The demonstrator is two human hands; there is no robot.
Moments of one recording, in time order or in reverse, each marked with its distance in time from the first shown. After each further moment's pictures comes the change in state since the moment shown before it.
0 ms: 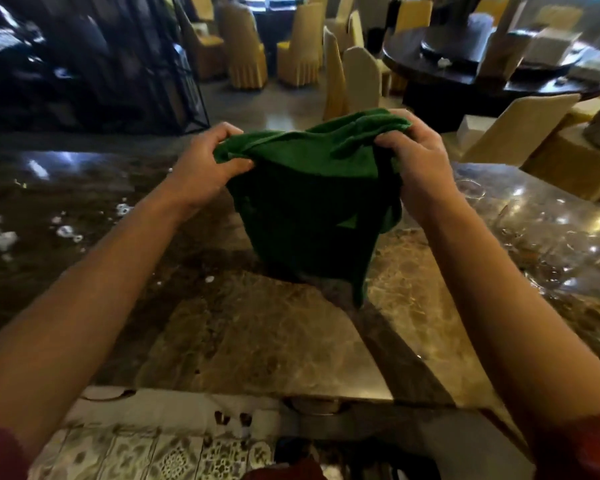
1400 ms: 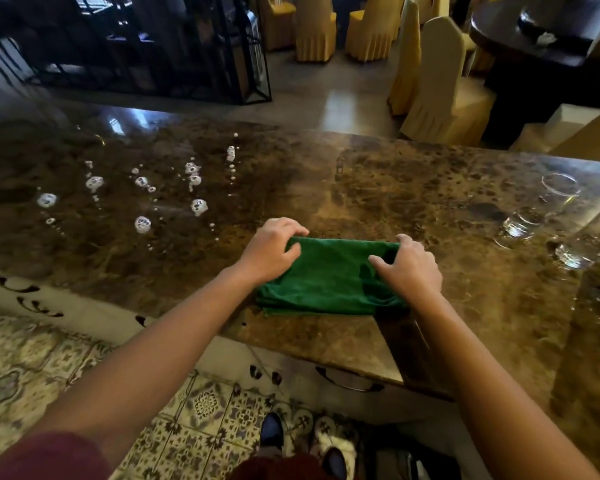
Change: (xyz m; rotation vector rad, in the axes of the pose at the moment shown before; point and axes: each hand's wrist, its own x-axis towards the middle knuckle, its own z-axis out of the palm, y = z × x) left_hand -0.125 -0.113 0.067 0.489 -0.189 -0.215; right_hand -0.093 0.153 0.021 -1.230 -0.185 0.477
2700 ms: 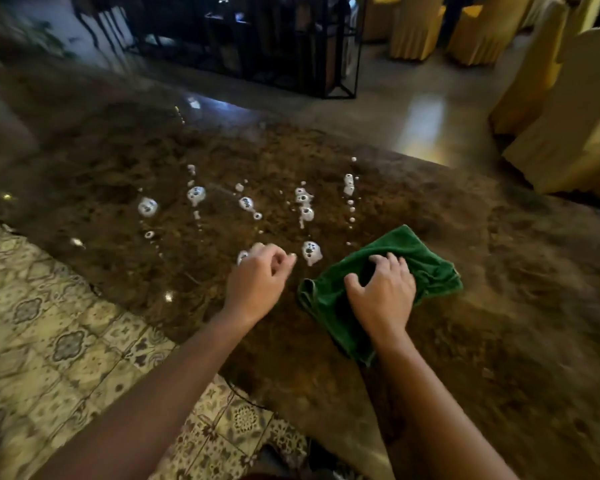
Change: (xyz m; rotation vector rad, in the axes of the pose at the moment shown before) left_hand -0.022 -0.216 -0.106 -0.030 0.385 -0.434; right_hand 0.071 -0.269 0.164 0.076 0.128 -0.226
